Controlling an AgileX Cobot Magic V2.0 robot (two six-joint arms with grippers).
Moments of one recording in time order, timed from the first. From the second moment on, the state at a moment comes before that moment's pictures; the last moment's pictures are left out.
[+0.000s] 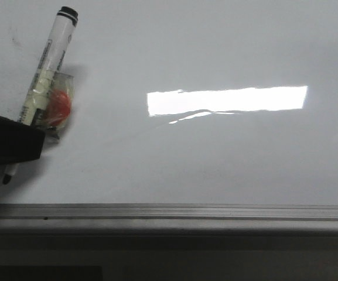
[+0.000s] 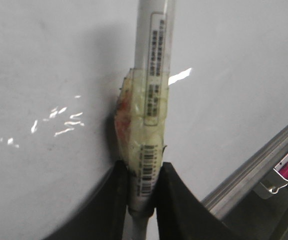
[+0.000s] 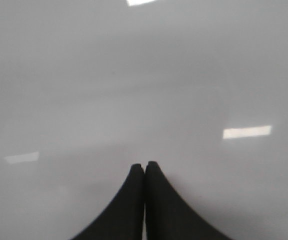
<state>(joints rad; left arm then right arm) -0.82 0.95 -0.26 -0.11 -0.20 -0.06 0.04 0.37 -0.26 0.23 0.37 0.01</state>
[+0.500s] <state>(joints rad) -0.82 0.91 -0.26 0.53 -0.35 -0.05 0.69 0.57 -0.39 0.27 0.29 -0.16</state>
